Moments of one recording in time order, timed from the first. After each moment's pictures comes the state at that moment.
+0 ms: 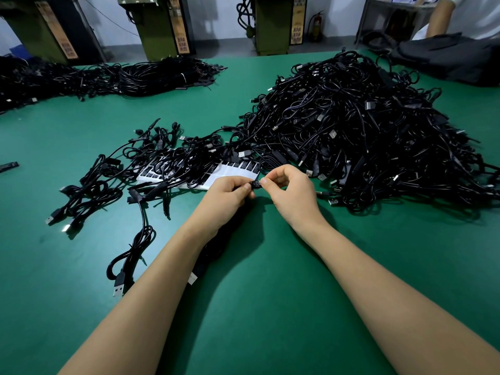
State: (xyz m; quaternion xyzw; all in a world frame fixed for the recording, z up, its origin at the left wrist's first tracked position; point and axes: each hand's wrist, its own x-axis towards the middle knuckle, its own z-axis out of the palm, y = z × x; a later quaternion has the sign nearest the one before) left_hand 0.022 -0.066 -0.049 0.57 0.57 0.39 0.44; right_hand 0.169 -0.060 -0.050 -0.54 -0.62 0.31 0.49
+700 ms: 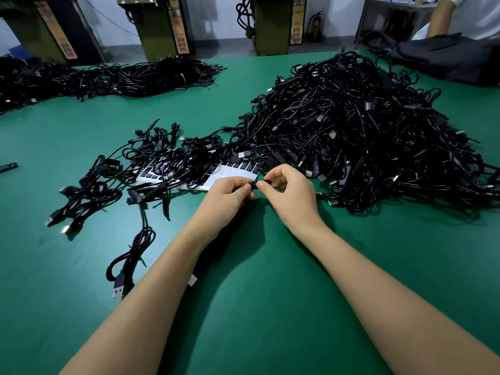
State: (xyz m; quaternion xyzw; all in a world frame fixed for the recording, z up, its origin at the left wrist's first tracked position) left_hand 0.023 -0.068 -0.049 0.59 0.57 0.39 0.42; right_hand 0.168 -0.059 -0.054 -0.55 -0.64 0.26 0.47
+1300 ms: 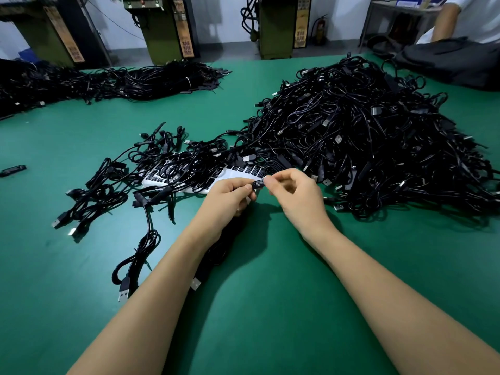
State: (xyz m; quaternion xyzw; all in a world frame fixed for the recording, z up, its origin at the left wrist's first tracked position) left_hand 0.021 -0.074 -0.037 0.54 0.53 0.45 0.48; right_hand 0.172 -0.059 -0.049 -0.54 -0.58 0.36 0.48
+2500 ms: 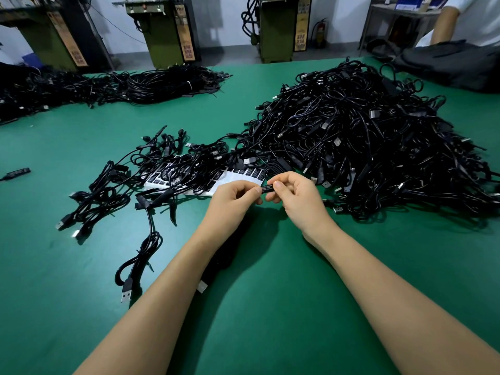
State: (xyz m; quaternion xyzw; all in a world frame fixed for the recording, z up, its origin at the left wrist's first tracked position) left_hand 0.026 -0.077 -0.041 0.59 0.55 0.45 0.37; right_hand 0.173 -0.060 -0.044 -0.47 -0.59 0.45 0.48
